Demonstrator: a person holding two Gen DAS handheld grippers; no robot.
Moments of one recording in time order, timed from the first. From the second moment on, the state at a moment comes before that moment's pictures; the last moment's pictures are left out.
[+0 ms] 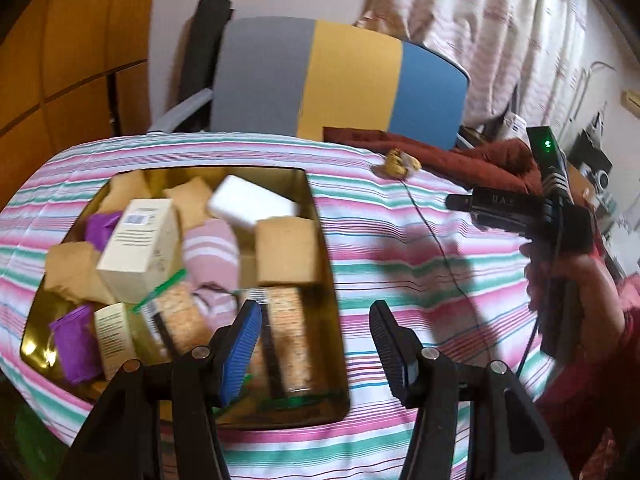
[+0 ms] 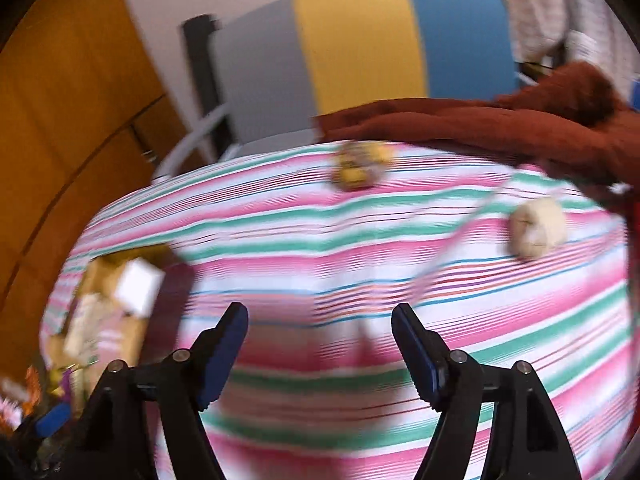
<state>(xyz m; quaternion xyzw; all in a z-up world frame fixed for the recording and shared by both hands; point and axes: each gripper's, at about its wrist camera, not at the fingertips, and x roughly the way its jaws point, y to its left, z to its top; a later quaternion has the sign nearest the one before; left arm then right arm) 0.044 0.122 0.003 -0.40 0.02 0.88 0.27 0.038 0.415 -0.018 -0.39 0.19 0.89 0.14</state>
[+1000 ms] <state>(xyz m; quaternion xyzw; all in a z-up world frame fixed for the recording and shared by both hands) -0.056 0.319 -0.006 -0.40 0.09 0.84 0.34 0.035 0.585 -0.054 -0.40 0.26 0.85 0.23</state>
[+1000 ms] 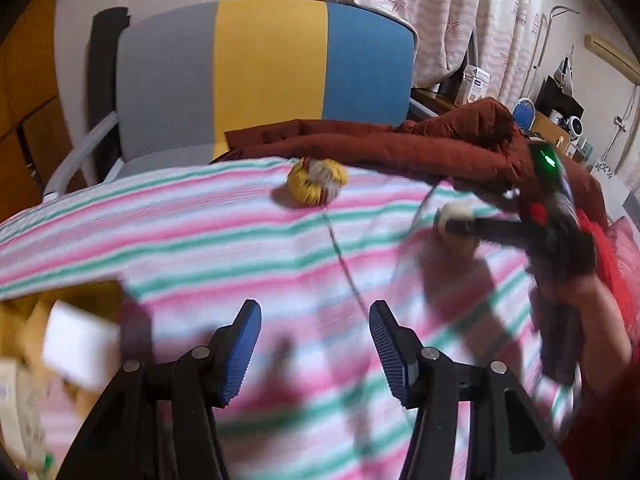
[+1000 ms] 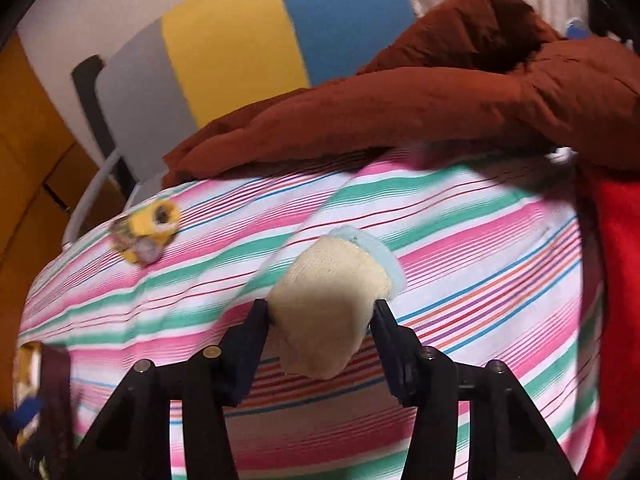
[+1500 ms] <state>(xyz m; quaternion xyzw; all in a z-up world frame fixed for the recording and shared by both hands) -0.162 0.438 -0.027 -0.39 0.15 0.85 0.33 0.029 0.583 -0.076 -0.43 0.33 0.82 0.18</state>
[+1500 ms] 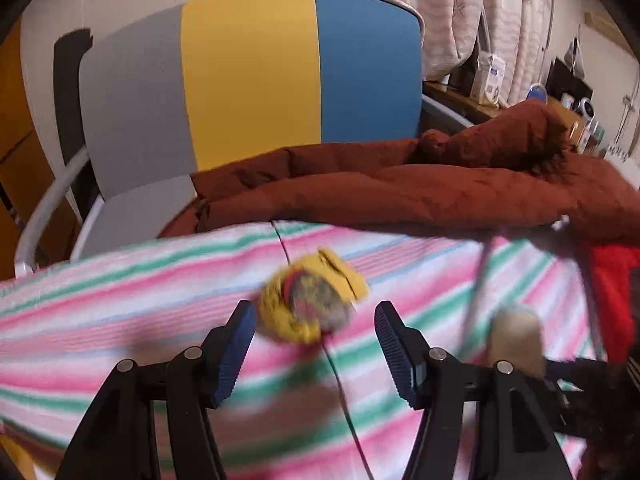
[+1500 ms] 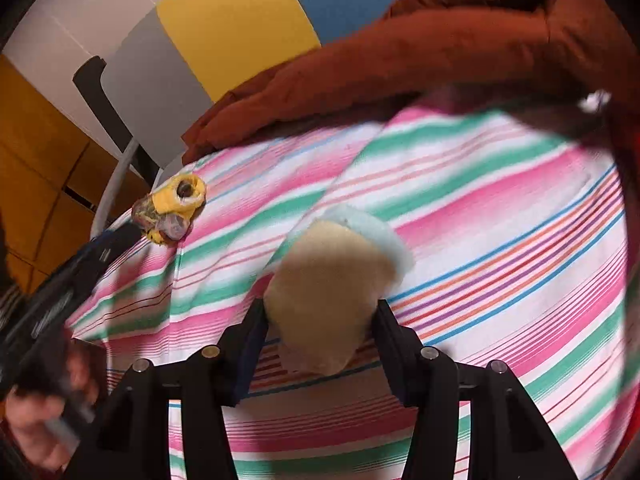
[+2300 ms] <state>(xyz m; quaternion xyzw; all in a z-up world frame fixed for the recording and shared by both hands) -0.120 0.366 -0.082 -0.44 -0.01 0.85 0.30 0.026 0.576 -0.048 -0.40 0.24 0.86 0.22</state>
